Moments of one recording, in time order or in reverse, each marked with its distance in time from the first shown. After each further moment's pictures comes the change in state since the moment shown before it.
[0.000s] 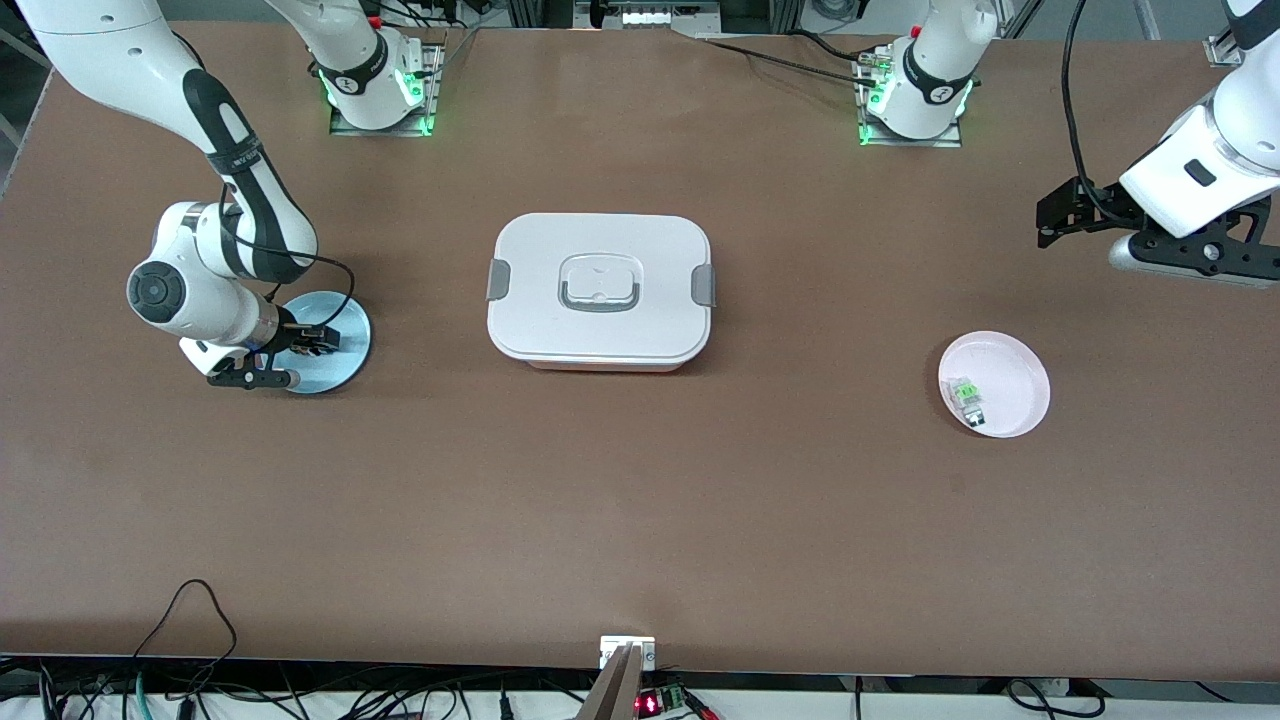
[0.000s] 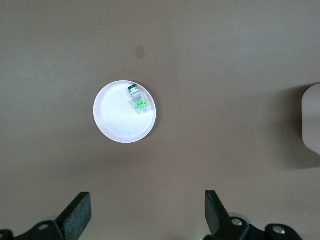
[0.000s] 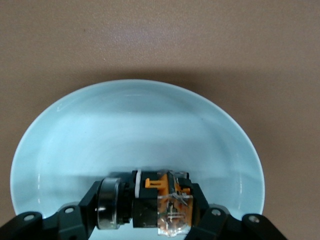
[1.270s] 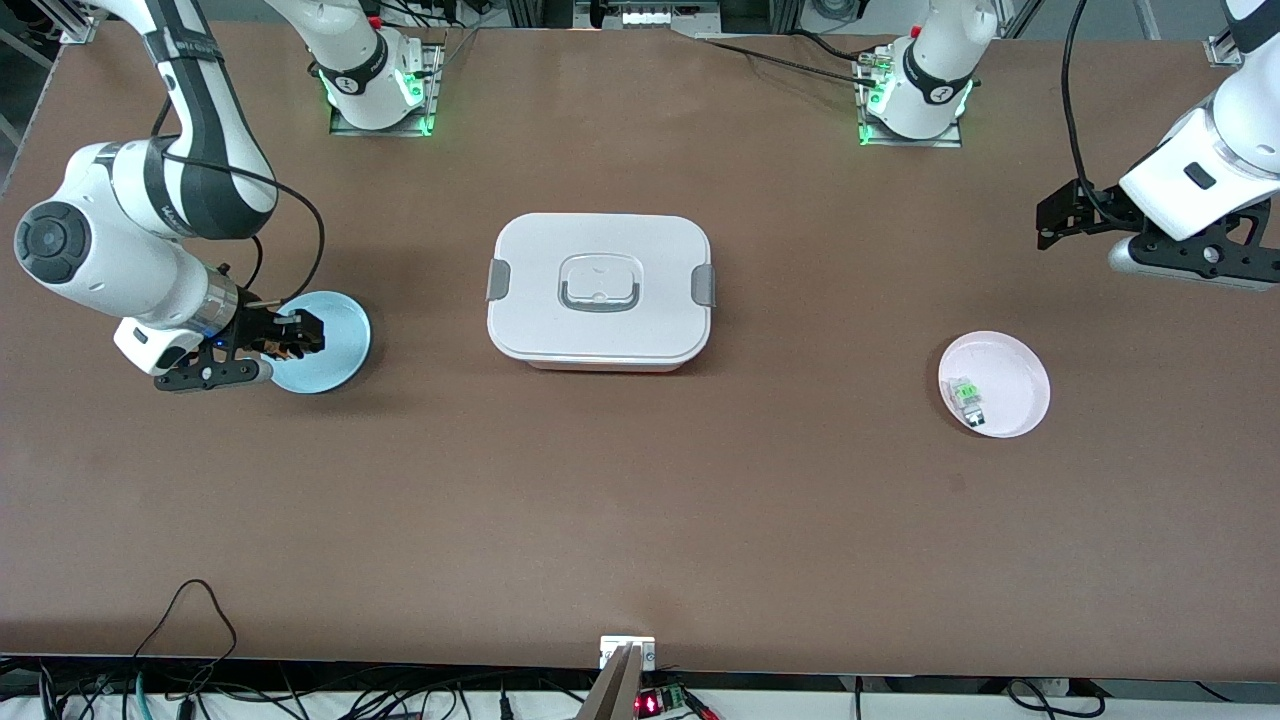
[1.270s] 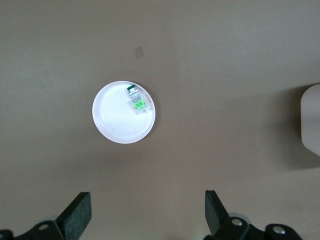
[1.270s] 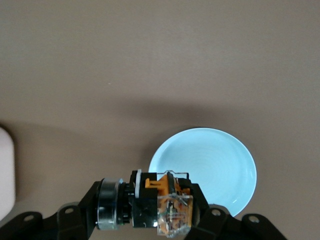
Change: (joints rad) left arm 0.000 0.004 0.000 0.004 -0.013 0.000 0.000; right arm 0.007 -0.217 0.126 0.247 0.080 -0.383 -0.052
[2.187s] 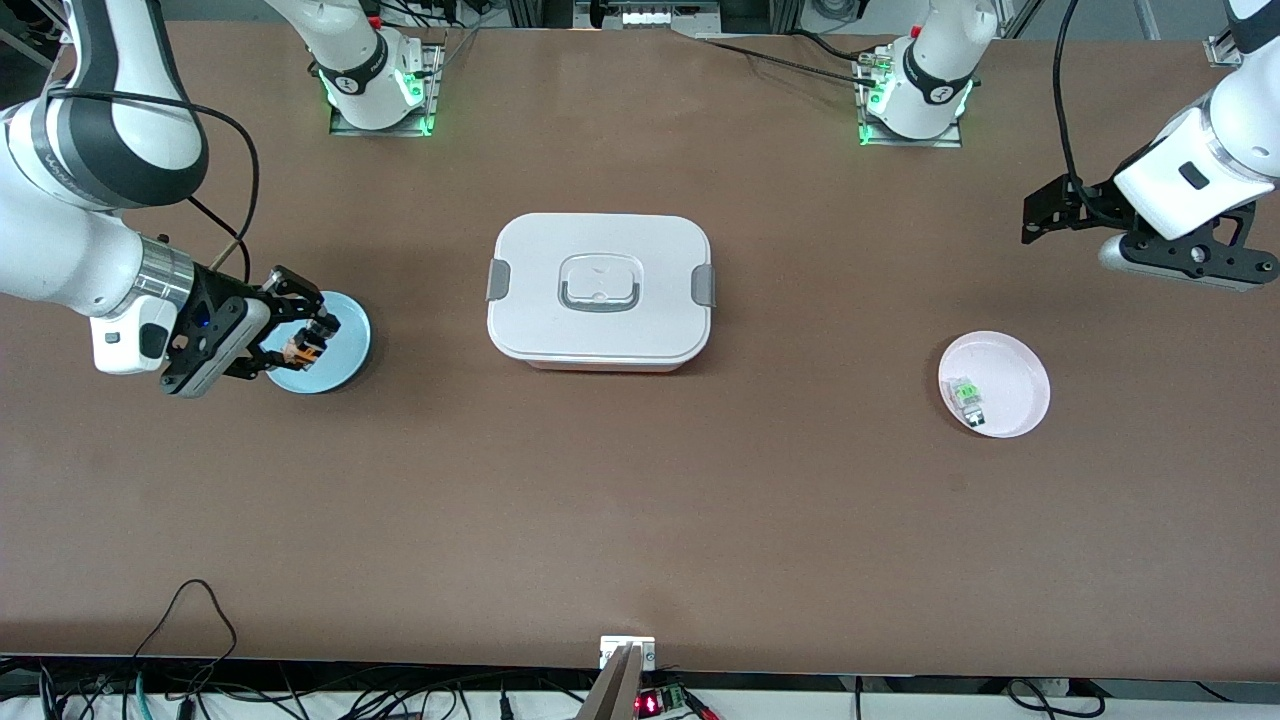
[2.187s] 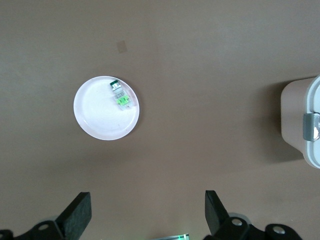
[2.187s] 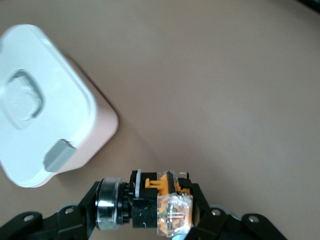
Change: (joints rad) left arm 0.004 0.004 0.000 0.000 -0.069 -0.024 0.000; right arm 0.000 -0.012 0.005 0.161 0.381 -0.127 -0.812
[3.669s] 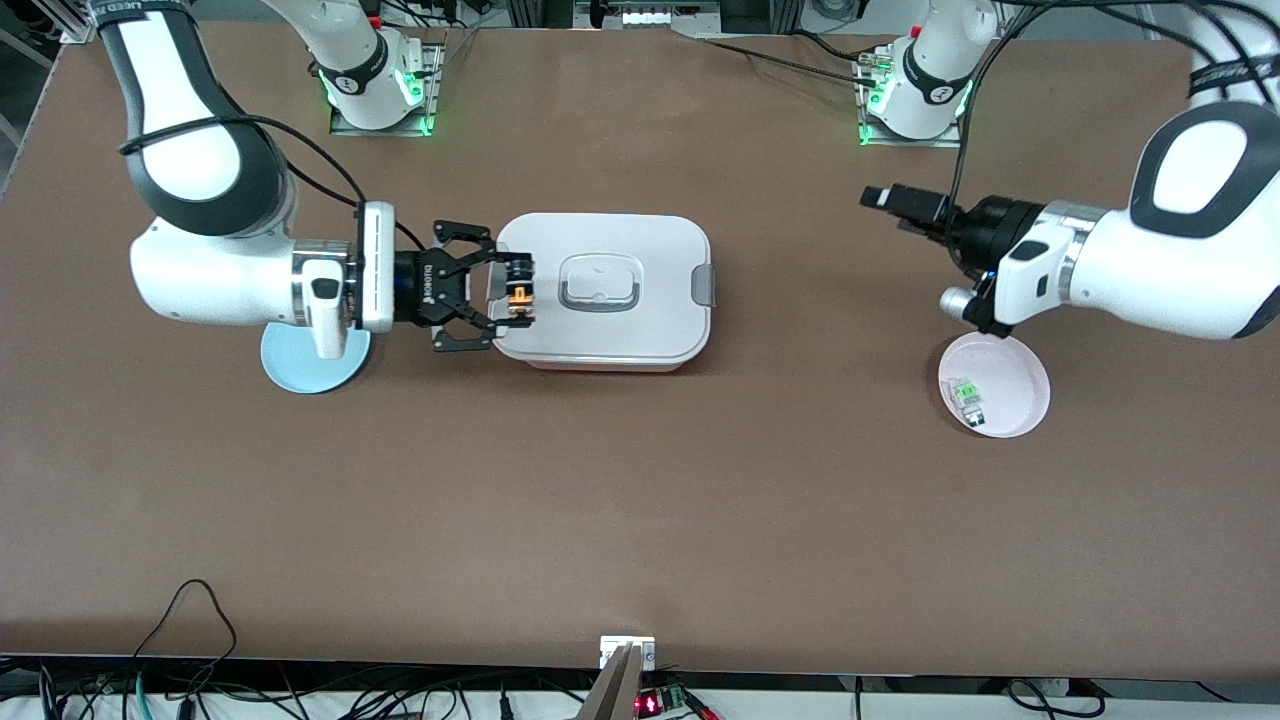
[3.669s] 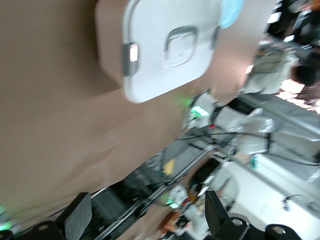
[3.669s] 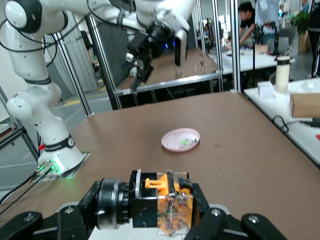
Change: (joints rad) left arm 0.010 0.246 0.007 -0.065 -0.835 -0.193 0.004; right arm 0.153 0.106 0.098 -0.006 0.922 -0.030 -0.932
